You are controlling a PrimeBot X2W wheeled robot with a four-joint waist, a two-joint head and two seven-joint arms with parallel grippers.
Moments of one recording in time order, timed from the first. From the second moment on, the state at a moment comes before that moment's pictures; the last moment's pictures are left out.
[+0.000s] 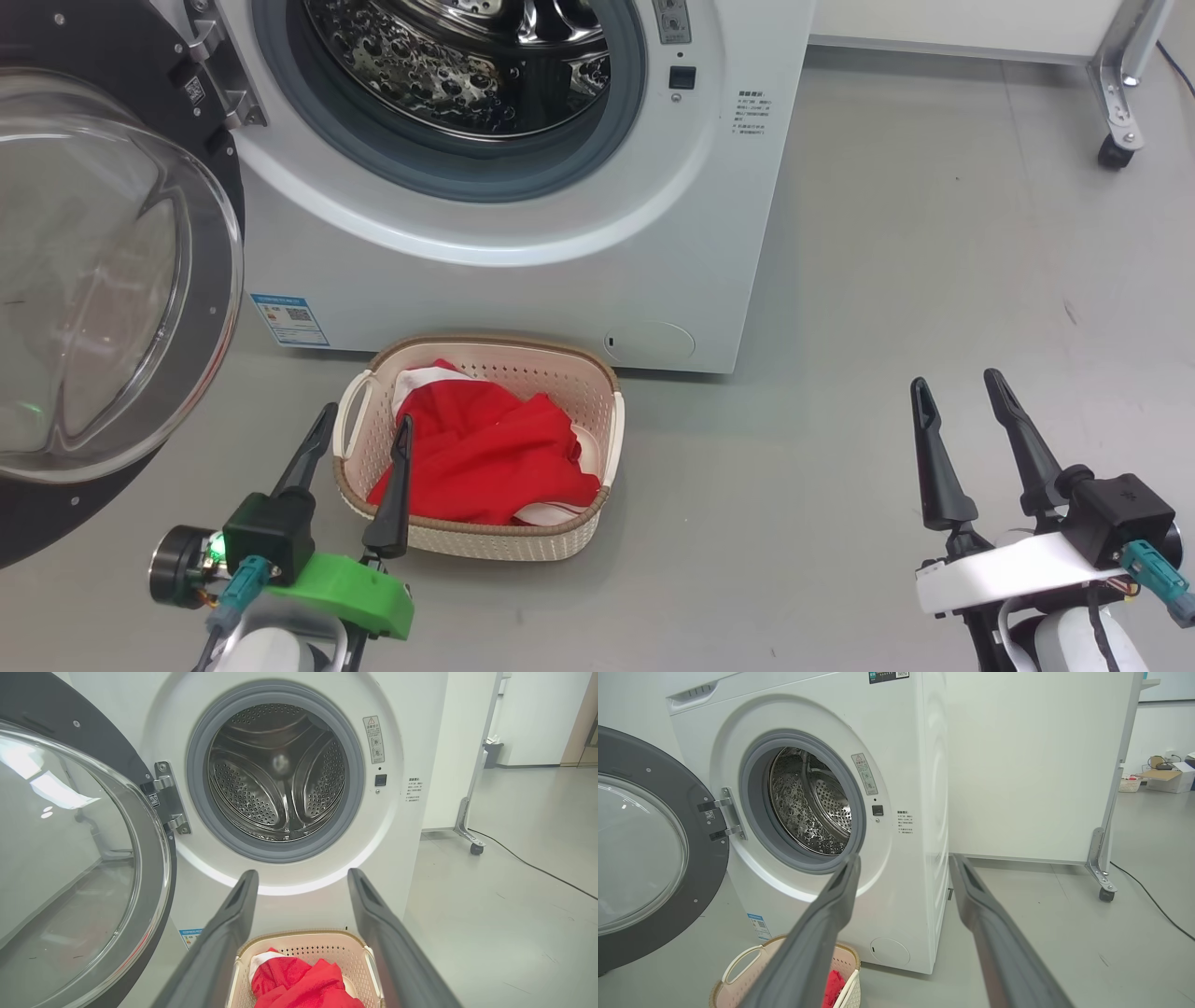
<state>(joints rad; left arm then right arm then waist) -0.12 0.04 -0.20 0.25 -0.23 -0.06 -0.25 0.03 -0.06 0.07 0.04 0.26 0.11 -0.25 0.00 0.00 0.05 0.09</state>
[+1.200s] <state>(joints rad) -0.12 0.04 -0.22 0.25 -0.22 -0.03 -0.25 0.03 -0.06 0.10 0.02 0.27 0.12 -0.25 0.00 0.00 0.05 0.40</state>
